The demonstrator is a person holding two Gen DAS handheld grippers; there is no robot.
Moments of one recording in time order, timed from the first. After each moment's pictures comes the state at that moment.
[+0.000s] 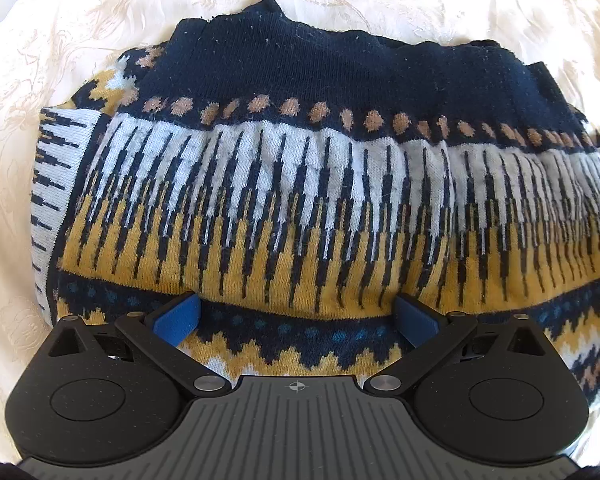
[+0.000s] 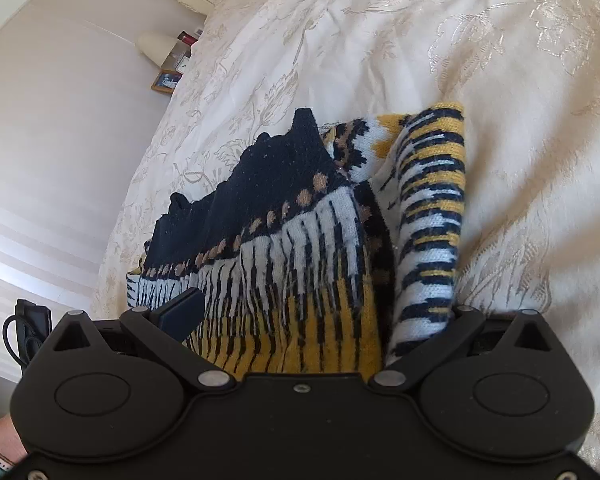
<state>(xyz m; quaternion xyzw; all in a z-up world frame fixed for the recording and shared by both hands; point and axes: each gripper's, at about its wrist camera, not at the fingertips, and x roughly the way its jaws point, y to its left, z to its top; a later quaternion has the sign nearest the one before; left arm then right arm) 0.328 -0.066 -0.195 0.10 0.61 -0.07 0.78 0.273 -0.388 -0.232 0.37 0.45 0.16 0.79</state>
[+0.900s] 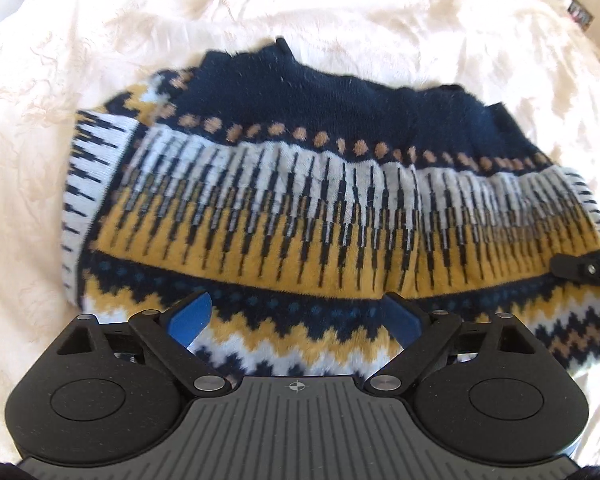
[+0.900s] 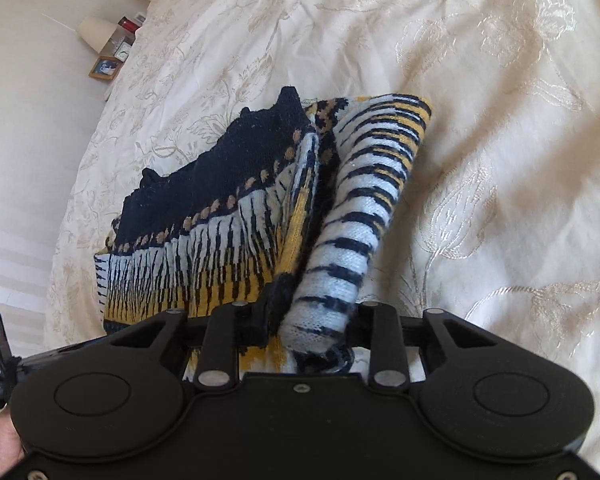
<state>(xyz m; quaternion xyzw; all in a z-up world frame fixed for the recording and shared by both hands) 0.307 -0.036 -0.143 0.05 0.58 -0.12 0.80 0.240 -0.365 -0.179 0.34 0.52 0.05 0.79</state>
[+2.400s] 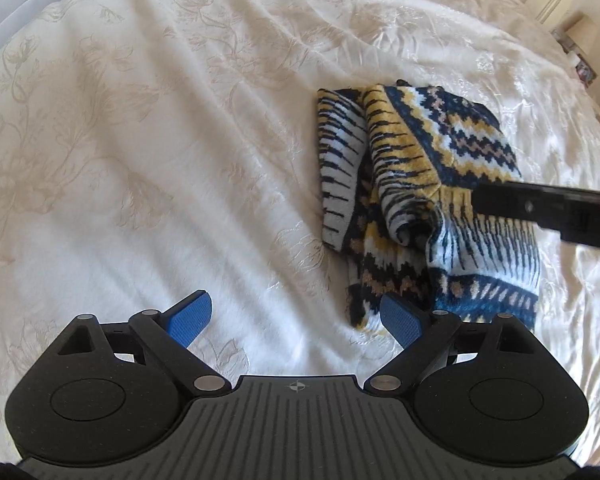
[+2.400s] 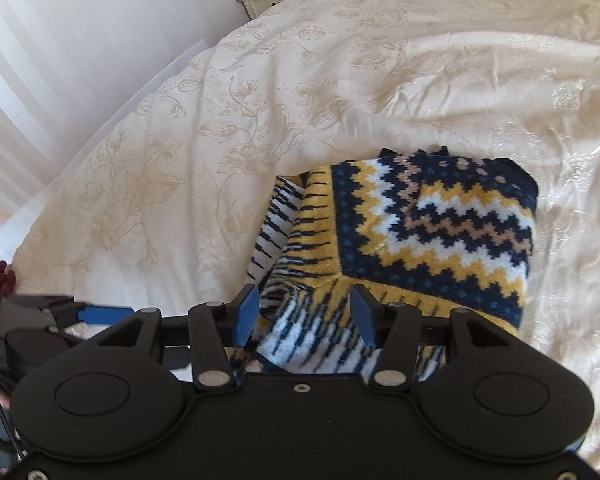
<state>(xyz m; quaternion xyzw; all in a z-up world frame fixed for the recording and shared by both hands) 0.300 0.161 -0.104 -0.03 0.57 -0.12 0.81 0.282 -0.074 -0.102 0.06 0.49 0.17 0.85</state>
